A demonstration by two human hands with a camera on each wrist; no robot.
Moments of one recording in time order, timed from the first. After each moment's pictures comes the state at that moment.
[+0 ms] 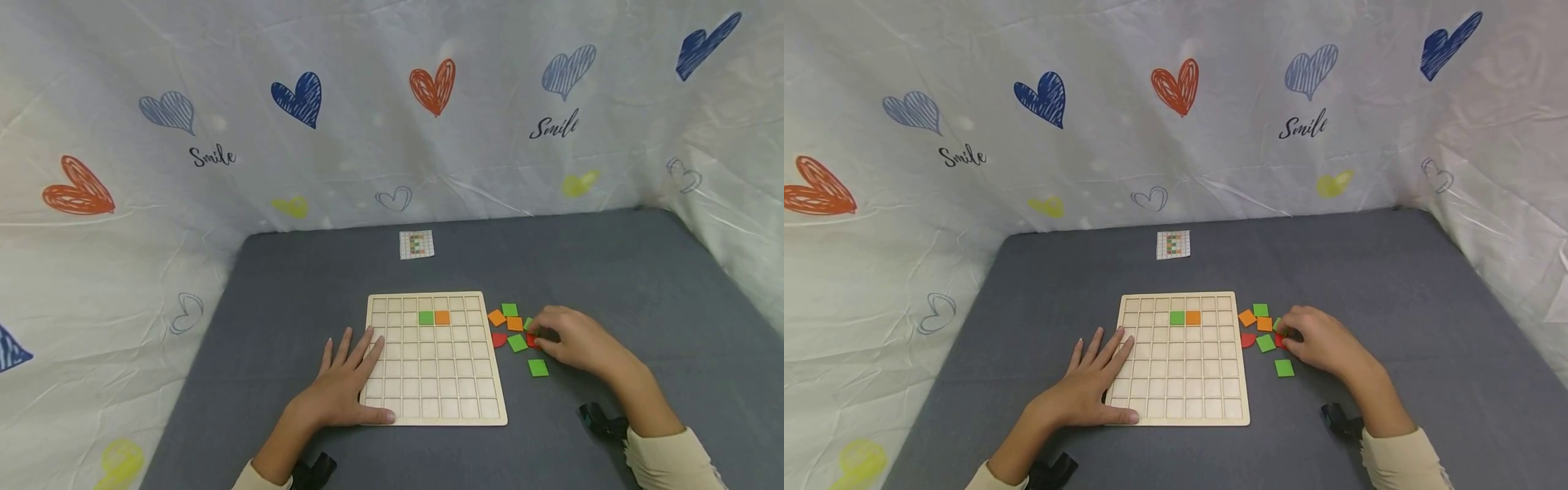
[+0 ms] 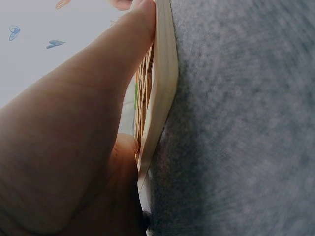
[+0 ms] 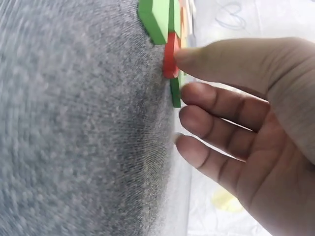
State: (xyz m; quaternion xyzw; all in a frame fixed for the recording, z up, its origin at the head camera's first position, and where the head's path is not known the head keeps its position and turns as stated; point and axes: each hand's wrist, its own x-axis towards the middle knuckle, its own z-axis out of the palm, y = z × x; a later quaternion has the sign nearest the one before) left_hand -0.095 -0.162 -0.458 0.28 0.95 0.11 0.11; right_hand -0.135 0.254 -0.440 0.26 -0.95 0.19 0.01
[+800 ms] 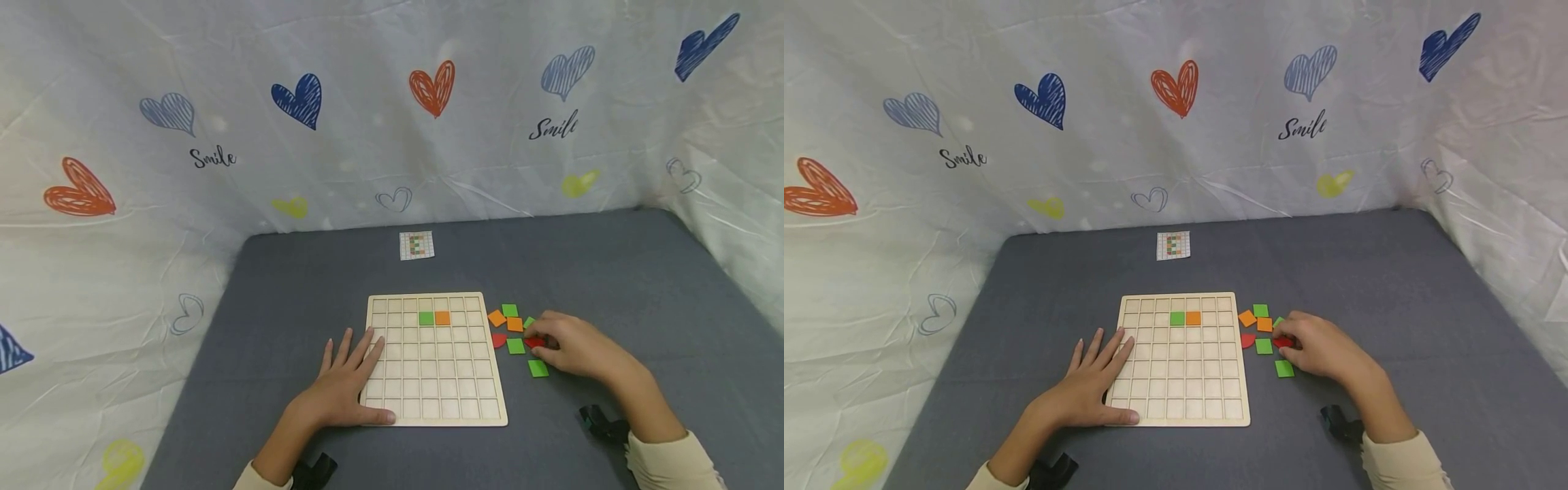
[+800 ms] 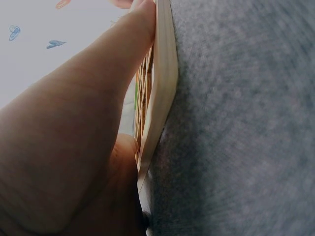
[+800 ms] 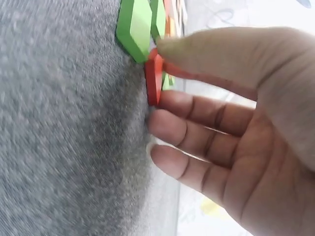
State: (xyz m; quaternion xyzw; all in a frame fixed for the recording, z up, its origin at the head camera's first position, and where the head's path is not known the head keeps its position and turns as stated) left_hand -0.095 -0.164 -0.459 0.28 0.95 0.12 0.11; right_hand -0.128 0.249 -0.436 0.26 -0.95 0.19 -0.03
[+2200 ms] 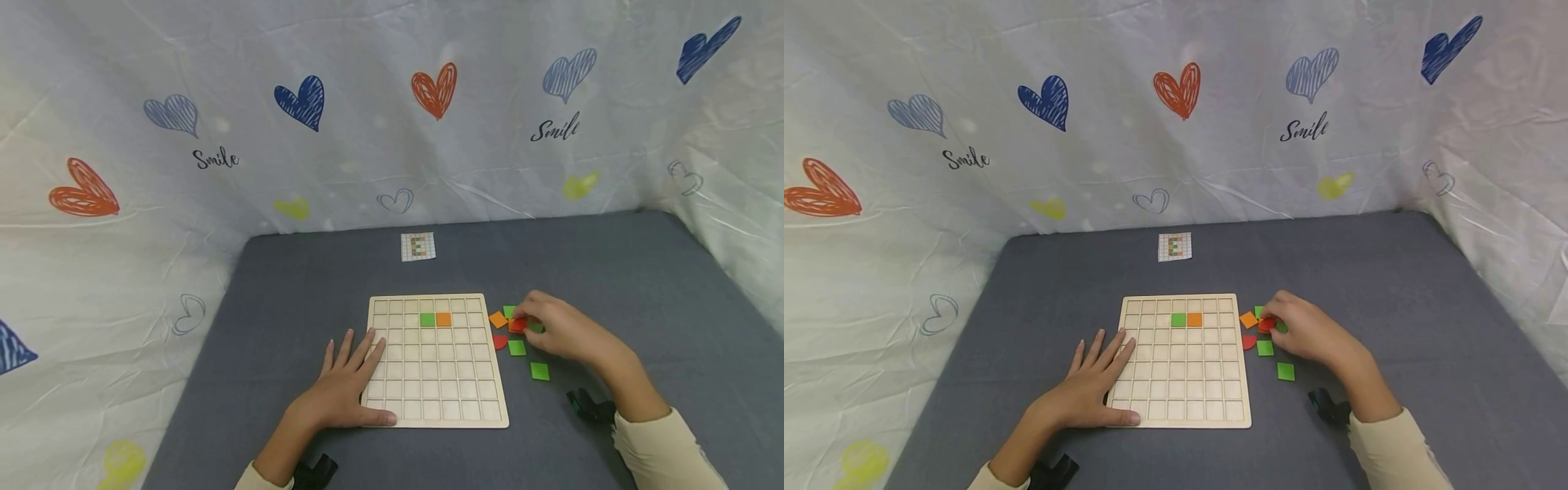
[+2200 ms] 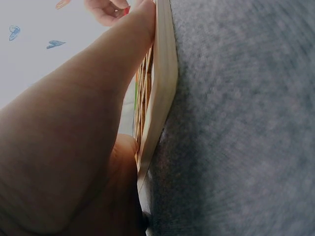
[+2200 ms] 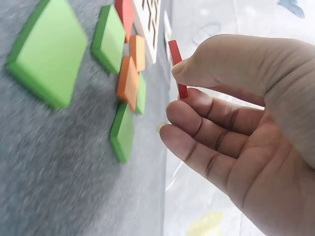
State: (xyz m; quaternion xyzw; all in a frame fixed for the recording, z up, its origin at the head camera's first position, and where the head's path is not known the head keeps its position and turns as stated) left_hand -0.094 -0.163 -0.455 0.28 0.94 0.12 0.11; right_hand -0.148 0.231 -0.416 0.28 -0.94 0.22 -0.01
